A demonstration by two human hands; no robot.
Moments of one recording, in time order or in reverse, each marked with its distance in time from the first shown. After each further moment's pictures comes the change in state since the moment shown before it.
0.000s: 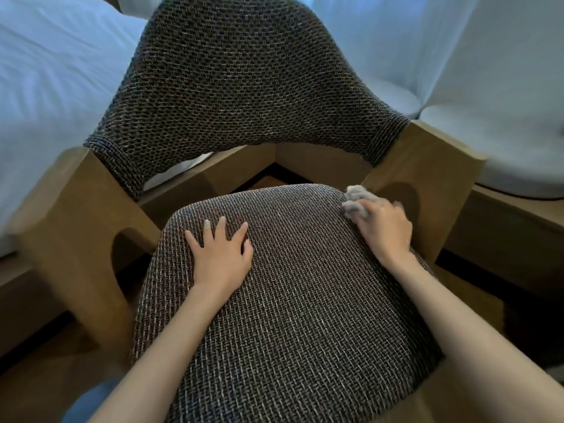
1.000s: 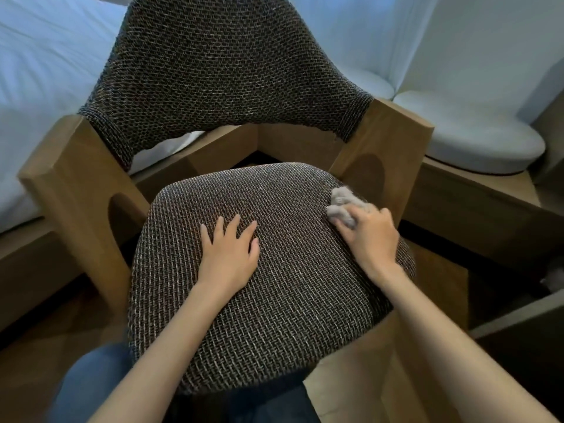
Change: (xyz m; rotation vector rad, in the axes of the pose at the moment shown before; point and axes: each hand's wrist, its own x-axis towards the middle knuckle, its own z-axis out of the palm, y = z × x) left_hand -0.070 0.027 0.000 -0.099 0.001 0.176; right_hand -0.095 -0.001 -0.036 0.060 0.041 0.008
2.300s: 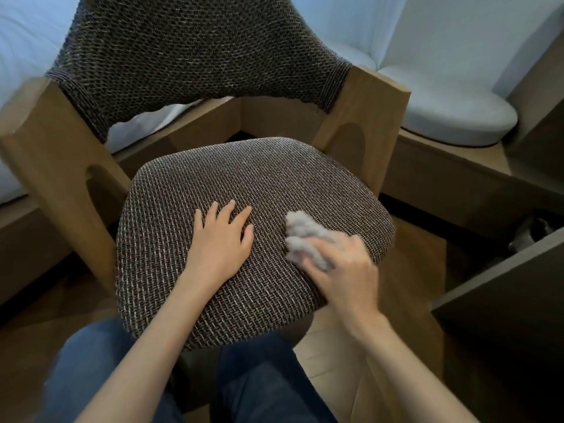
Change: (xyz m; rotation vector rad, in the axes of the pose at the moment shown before) left_hand -0.034 0.012 -0.004 0.002 -0.033 0.086; right_hand -0.129 -0.025 -0.015 0.158 0.106 -0.155
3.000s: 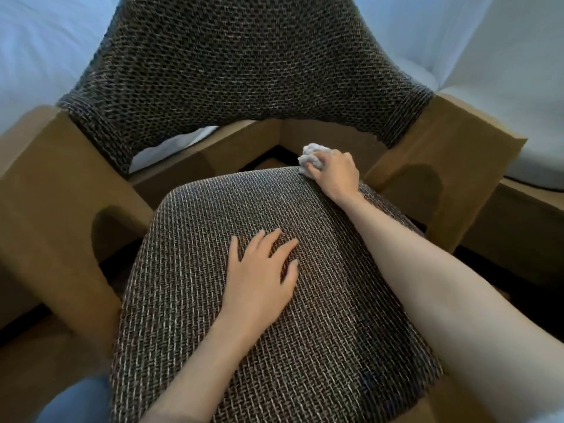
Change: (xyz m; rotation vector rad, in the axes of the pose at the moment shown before) left_hand 0.049 0.004 0.008 -0.117 0.075 -0.043; right_hand 0.292 0.042 0.169 -0.020 -0.182 -0.004
